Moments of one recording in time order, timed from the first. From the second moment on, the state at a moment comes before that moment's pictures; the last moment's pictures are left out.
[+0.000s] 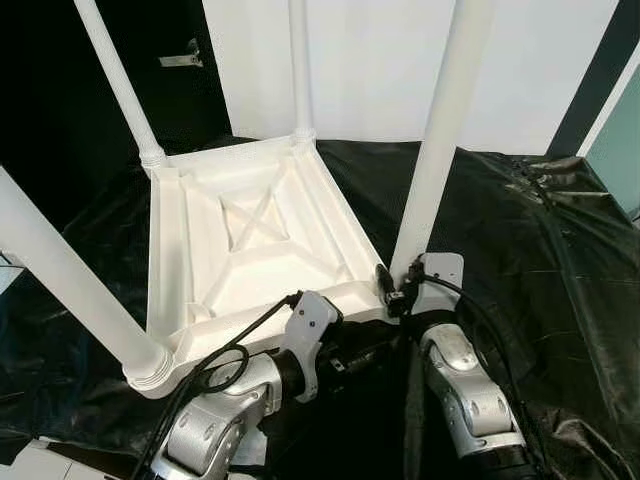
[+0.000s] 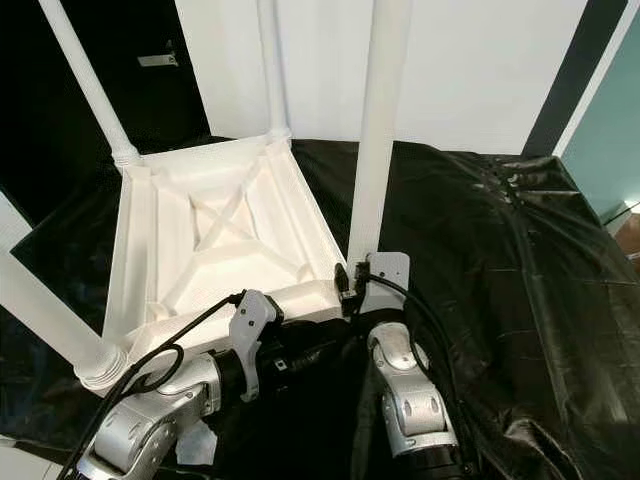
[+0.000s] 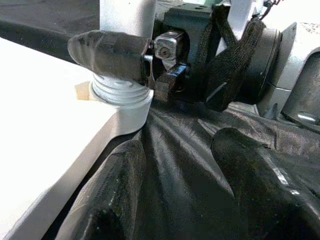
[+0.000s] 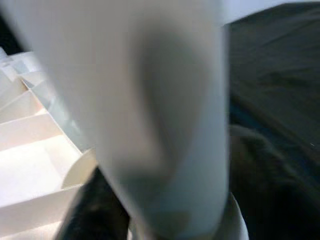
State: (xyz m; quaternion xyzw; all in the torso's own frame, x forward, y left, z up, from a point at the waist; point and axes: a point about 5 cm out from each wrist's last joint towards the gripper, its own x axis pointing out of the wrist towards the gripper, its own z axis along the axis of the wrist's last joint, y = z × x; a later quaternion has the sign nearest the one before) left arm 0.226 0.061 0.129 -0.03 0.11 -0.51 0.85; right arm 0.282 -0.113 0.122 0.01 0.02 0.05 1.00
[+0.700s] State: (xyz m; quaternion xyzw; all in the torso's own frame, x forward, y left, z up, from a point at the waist) left arm 0.221 0.067 0.127 -0.02 0.12 -0.51 0.85; right arm 0.286 -0.164 0.131 -0.04 0.01 0.28 0.96
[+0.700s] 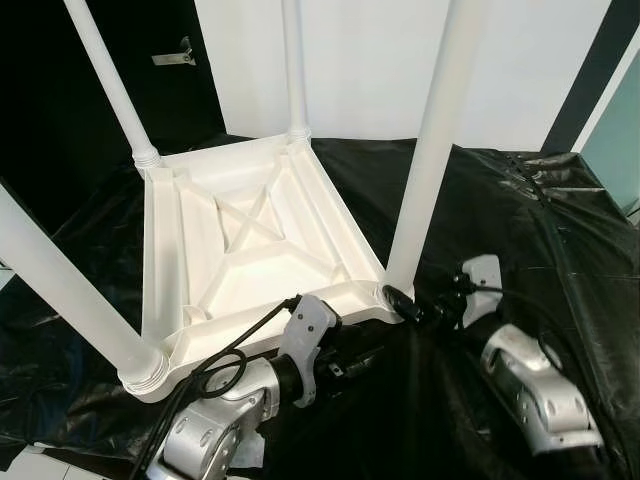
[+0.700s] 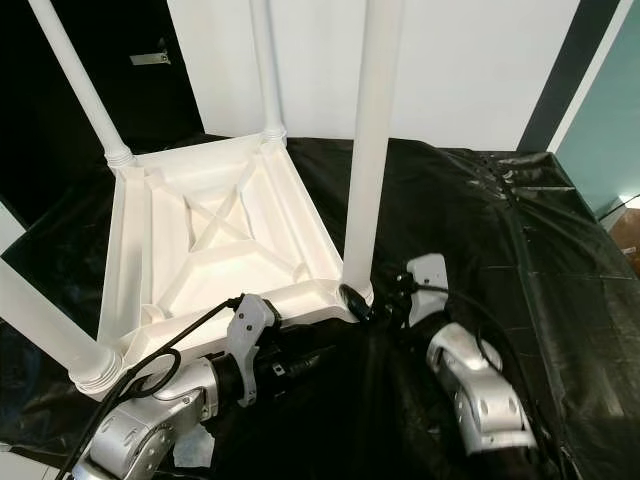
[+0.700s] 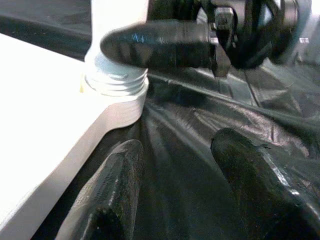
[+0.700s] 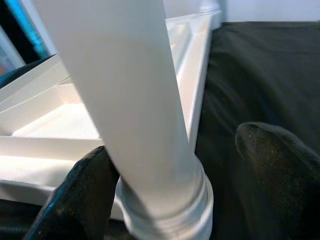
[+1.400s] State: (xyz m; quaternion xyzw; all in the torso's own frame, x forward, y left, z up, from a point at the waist) left arm 0.230 0.078 0.132 0.01 0.09 -0.48 0.87; right arm 0.329 -0.143 0.132 -0.11 0.03 0.44 0.89
